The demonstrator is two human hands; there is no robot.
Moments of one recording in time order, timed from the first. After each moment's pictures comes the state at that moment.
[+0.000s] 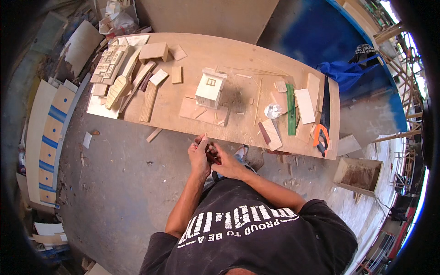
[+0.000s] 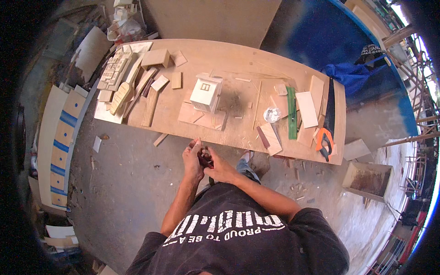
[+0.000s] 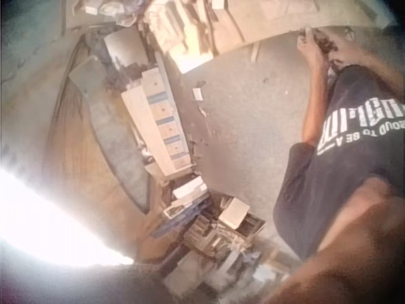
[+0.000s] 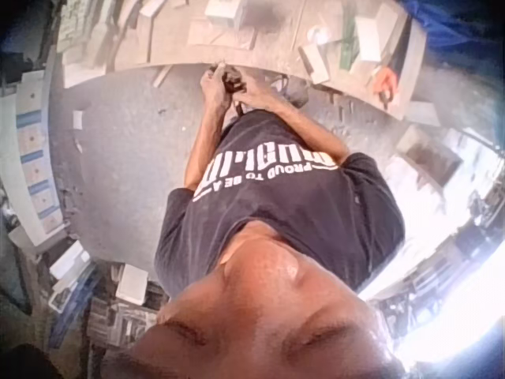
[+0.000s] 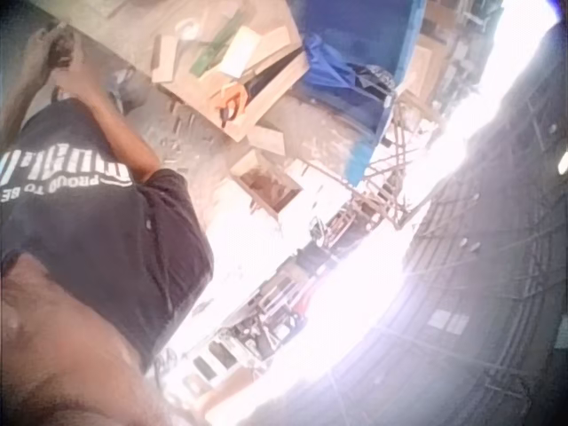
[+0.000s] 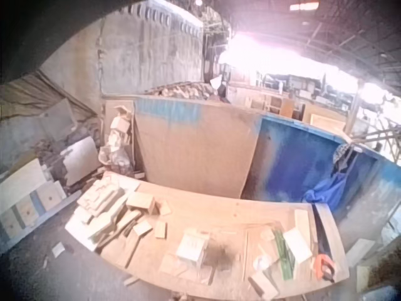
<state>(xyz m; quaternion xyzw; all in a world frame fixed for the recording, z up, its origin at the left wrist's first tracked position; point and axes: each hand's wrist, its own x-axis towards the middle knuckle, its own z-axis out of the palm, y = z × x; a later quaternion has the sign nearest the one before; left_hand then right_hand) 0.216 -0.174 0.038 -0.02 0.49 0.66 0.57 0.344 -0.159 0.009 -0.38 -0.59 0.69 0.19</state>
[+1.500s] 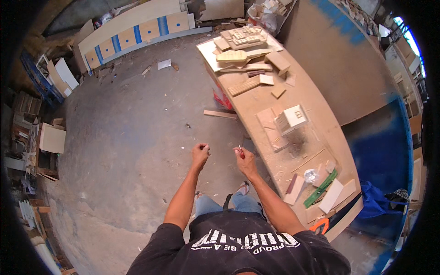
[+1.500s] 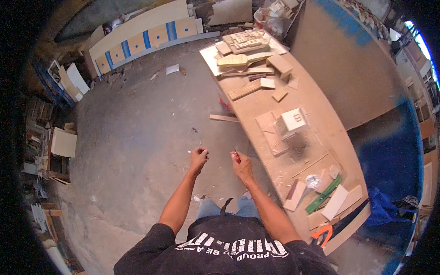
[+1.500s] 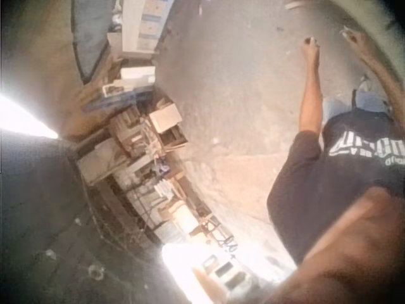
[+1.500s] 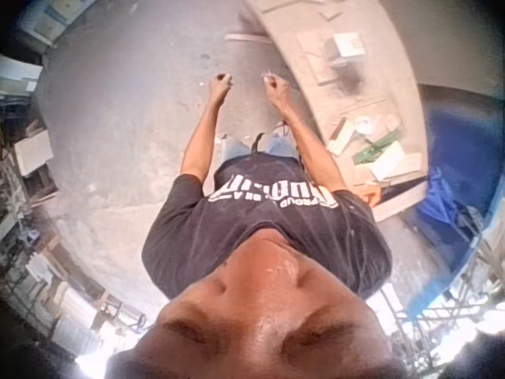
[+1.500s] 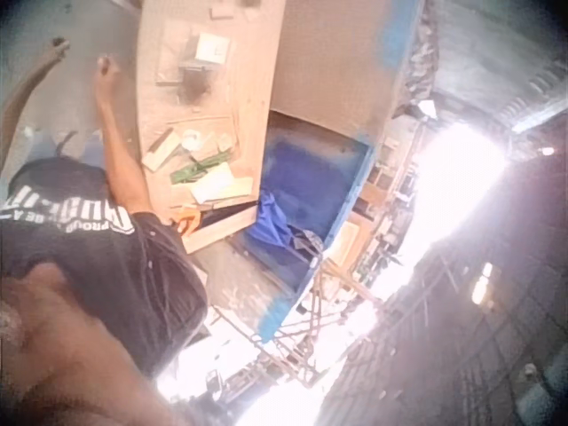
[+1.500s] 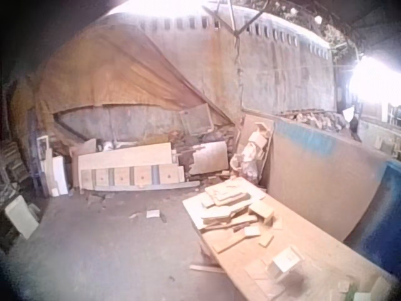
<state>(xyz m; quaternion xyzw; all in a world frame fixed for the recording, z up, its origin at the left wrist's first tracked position) 0.178 -0.337 -0.100 -0.12 0.74 0.63 0.22 0.298 -0.154 -0.052 -0.22 -0.82 0.51 0.16</state>
